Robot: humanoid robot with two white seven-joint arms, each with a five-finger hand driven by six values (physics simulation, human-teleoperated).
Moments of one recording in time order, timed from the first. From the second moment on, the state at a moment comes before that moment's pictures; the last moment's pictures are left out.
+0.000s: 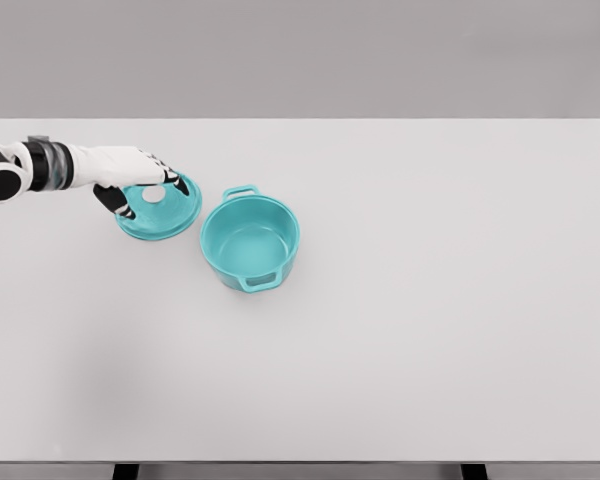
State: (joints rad) left arm -0.94 0.64 -0.88 -1.00 -0.50 -0.56 -0.59; right arm 0.02 0.00 0.51 -0.10 0.16 -0.04 0.31
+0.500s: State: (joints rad) left arm -0.94 0.61 -0.88 -0.97 -0.53 -0.53 -0.54; right arm 0.02 0.00 0.51 -0.10 0.16 -0.04 0.31
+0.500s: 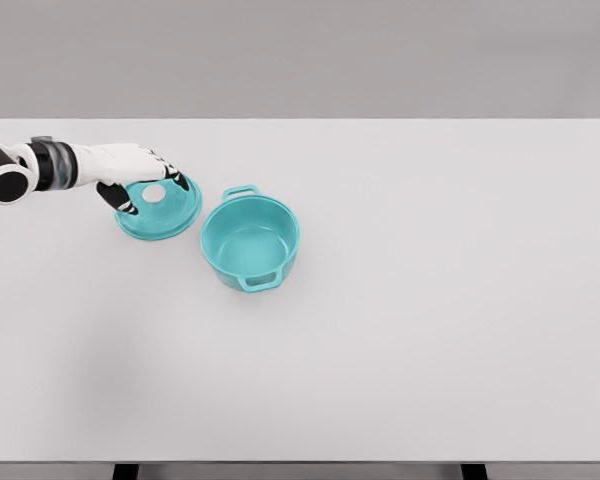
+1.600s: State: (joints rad) left arm -0.93 0.60 -0.88 -0.95 -0.56 -0.52 -0.54; right arm 0.02 0.00 0.51 -0.10 0.16 -0.04 0.31
